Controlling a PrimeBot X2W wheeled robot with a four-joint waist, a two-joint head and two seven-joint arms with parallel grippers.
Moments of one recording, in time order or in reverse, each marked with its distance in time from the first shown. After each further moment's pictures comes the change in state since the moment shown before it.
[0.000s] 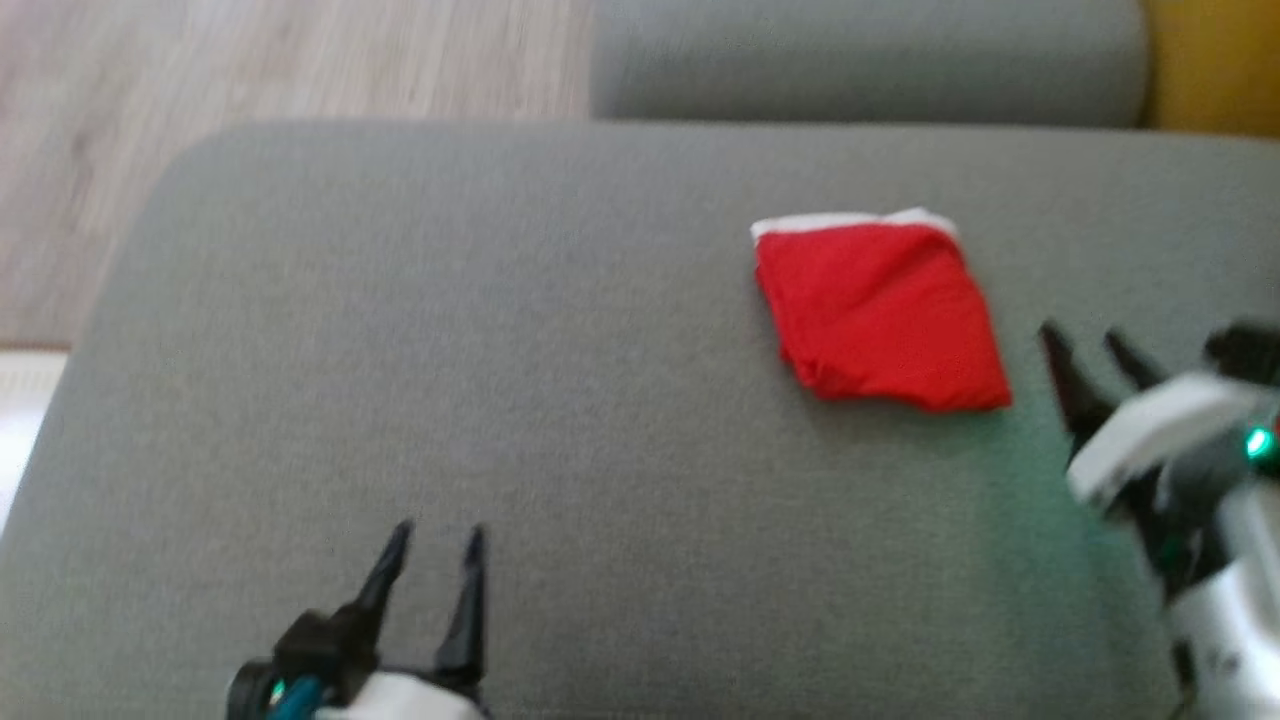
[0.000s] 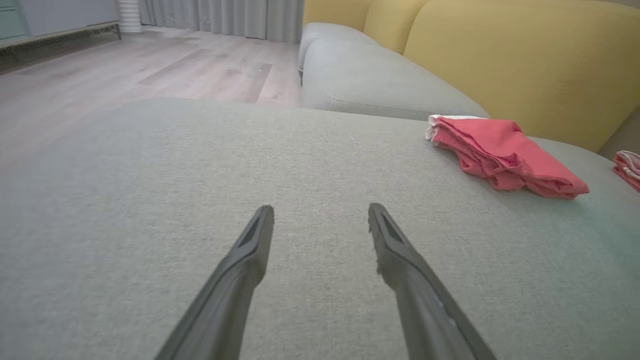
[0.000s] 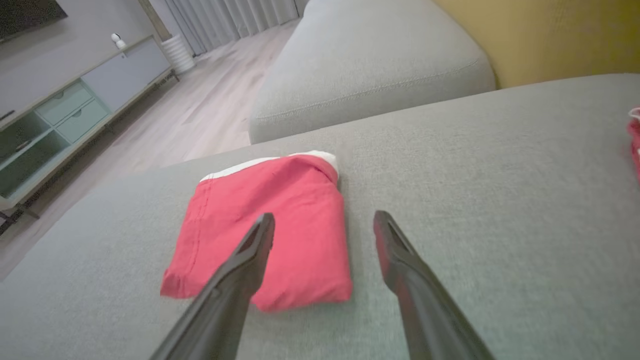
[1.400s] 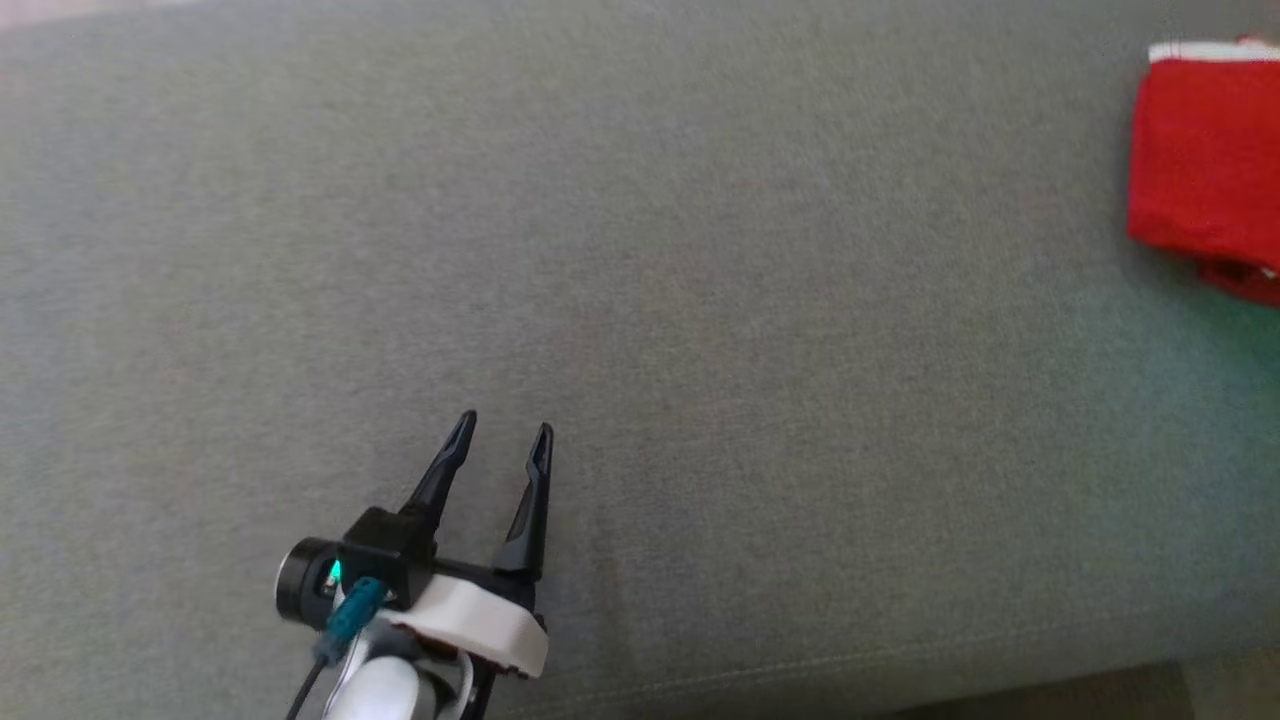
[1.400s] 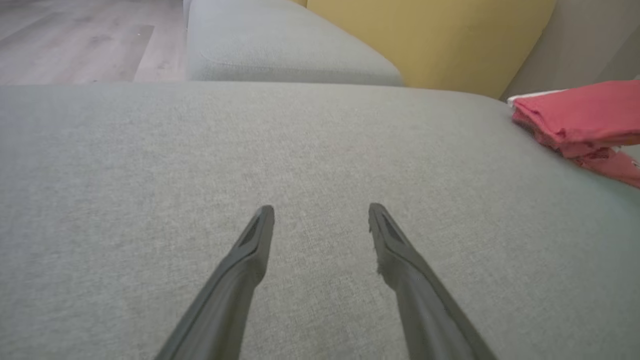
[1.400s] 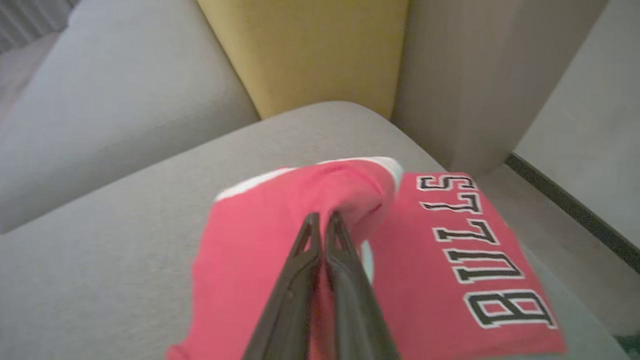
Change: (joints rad) left arm -0.208 -0.003 -0.137 0.023 -0.002 0.031 0.000; right arm -0.464 -0.209 -0.266 0.362 -0.152 0.000 0.110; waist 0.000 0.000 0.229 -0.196
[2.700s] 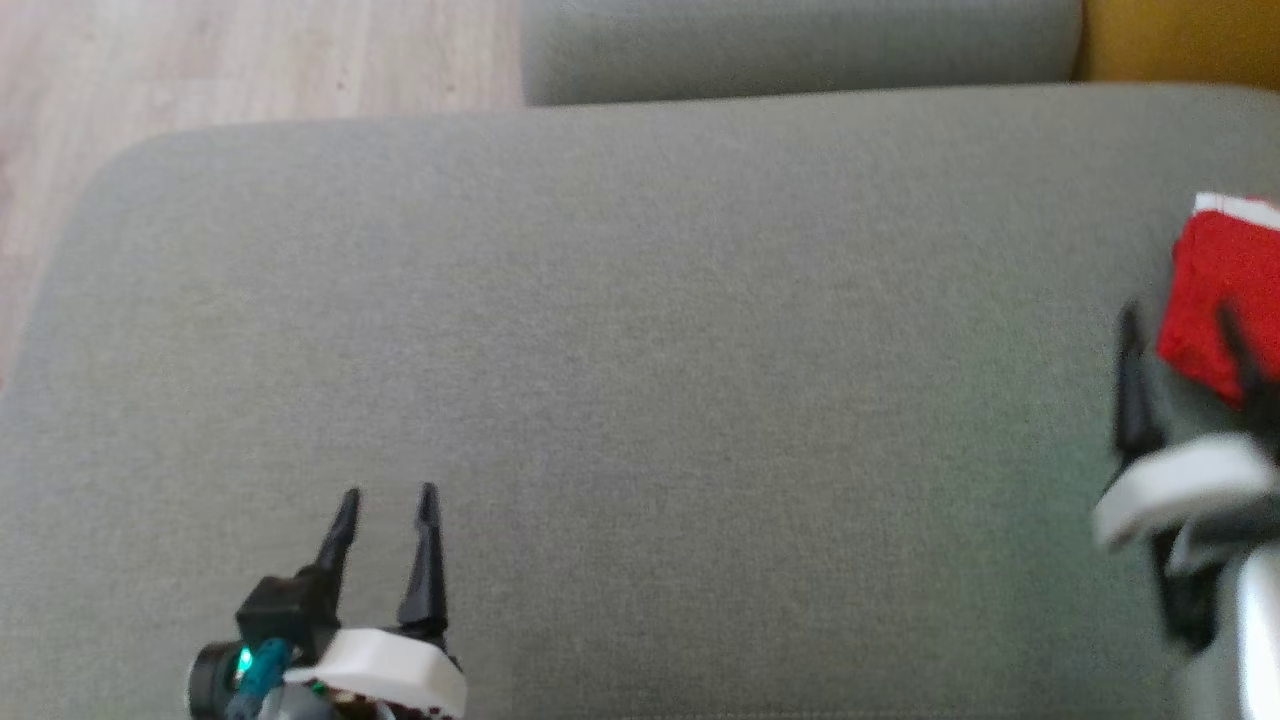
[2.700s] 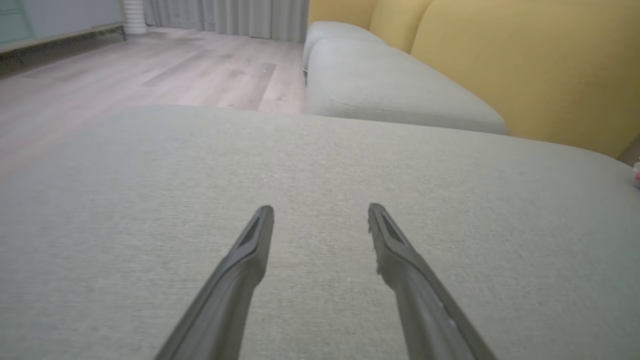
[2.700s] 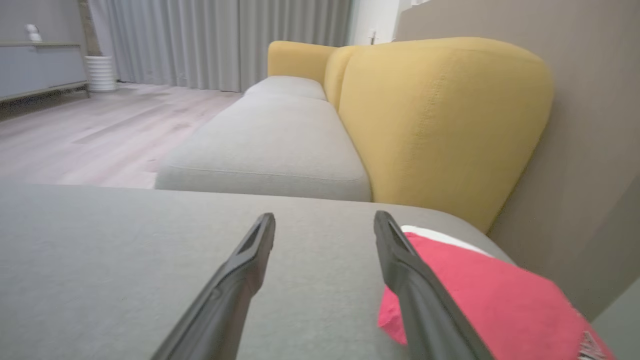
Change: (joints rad) left arm 0.127 -0.001 0.152 0.018 -0.031 0.063 0.000; right arm 0.562 0.323 0.036 -0.622 -0.397 0.000 -0.318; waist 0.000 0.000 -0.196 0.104
